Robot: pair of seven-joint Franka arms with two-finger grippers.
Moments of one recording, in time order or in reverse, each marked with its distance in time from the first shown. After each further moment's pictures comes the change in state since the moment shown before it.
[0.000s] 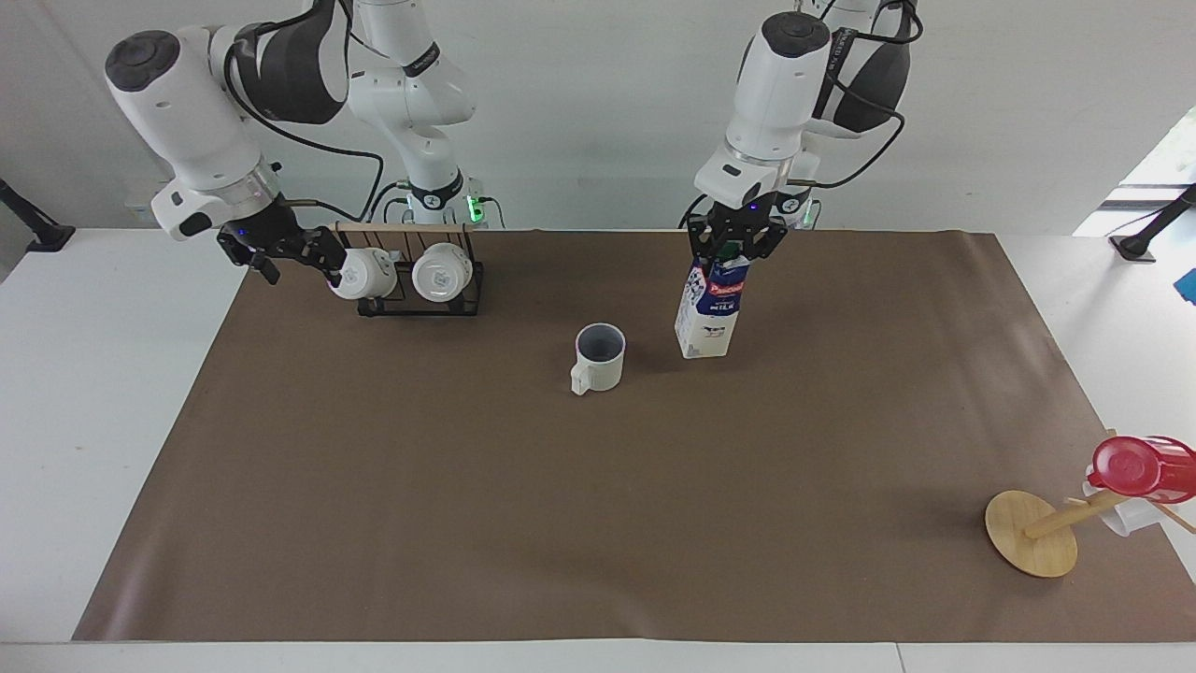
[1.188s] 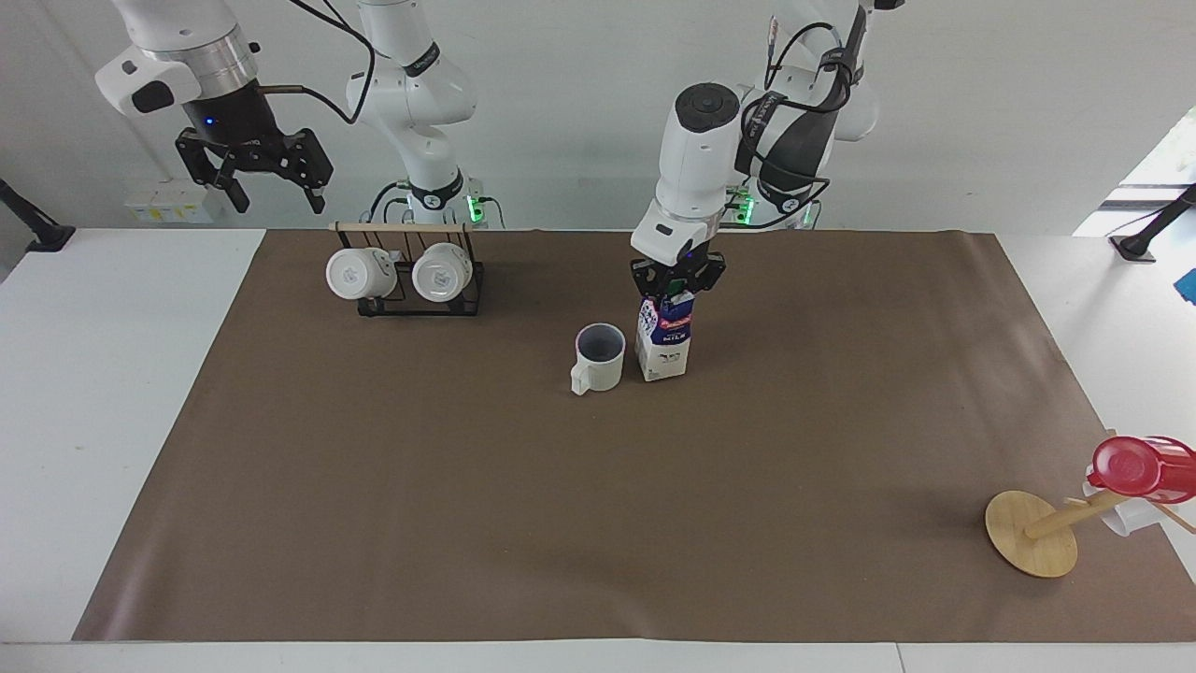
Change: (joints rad) left arm -0.077 0.209 0.001 0.103 0.029 0.034 -0.183; right arm 0.052 -0.002 0.028 0.316 -0.041 -0.260 0.002
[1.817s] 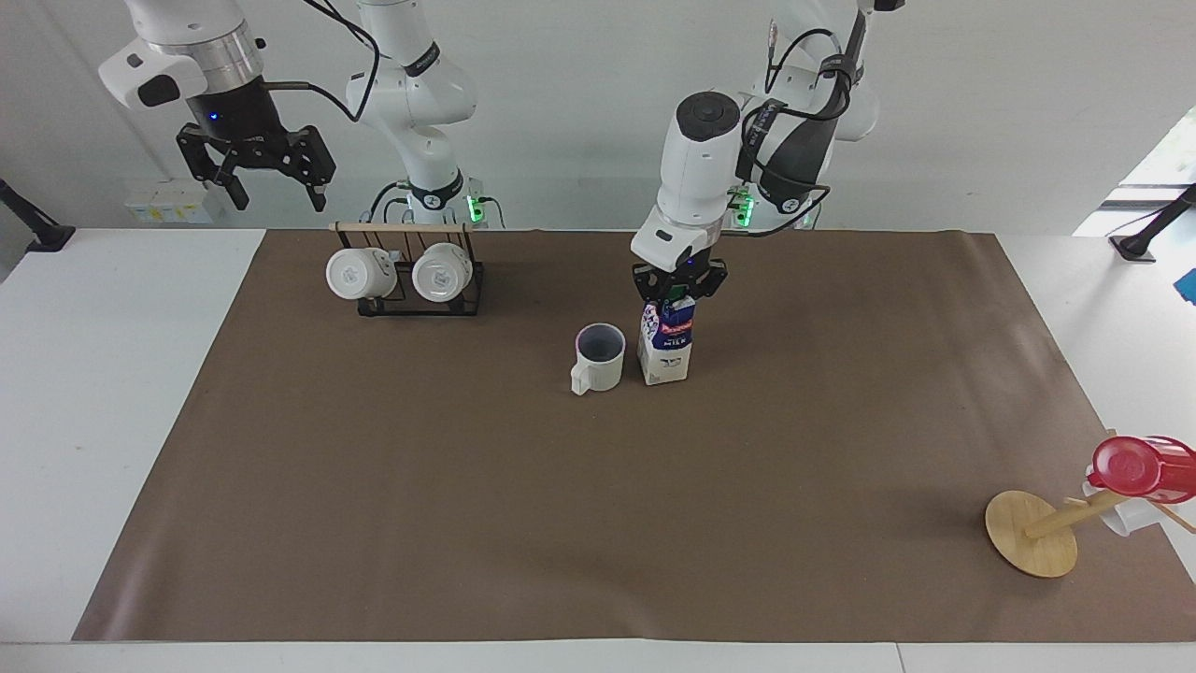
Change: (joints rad) left arm 0.000 0.003 0.006 -0.013 0.003 0.018 0.054; right arm 0.016 -0.001 0.002 0.012 -0.021 -0.005 0.000
